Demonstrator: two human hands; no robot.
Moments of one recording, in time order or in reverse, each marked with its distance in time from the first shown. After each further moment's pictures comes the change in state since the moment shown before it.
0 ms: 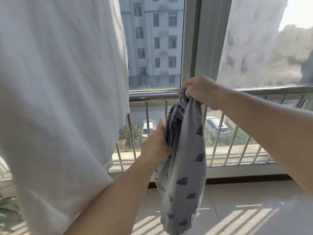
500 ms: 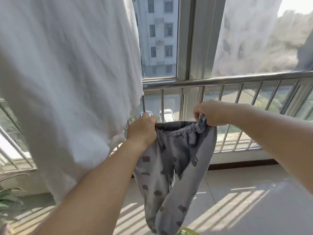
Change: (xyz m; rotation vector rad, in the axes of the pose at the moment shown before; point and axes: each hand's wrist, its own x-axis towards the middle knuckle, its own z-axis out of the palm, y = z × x) left_hand -0.005 -0.013 -0.017 0.415 0.010 0.052; right_hand -0.046 0.076 0.022 -0.633 -0.393 -0.088
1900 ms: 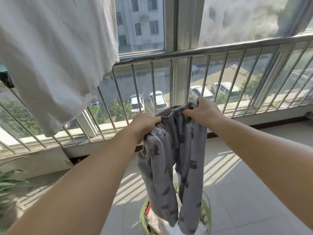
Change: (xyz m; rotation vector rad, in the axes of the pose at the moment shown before) left_hand -0.103 0.016 0.005 -0.948 -0.471 -0.512; right_hand -0.094 -0.062 0.091 0.773 0.330 0.400
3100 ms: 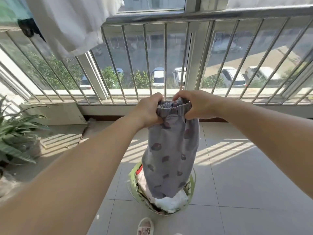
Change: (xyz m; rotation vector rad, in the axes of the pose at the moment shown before) left_hand -0.014 -0.041 0.086 0.702 0.157 0.353; right_hand -0.010 0.068 -0.018 -0.307 -0.611 -0.470
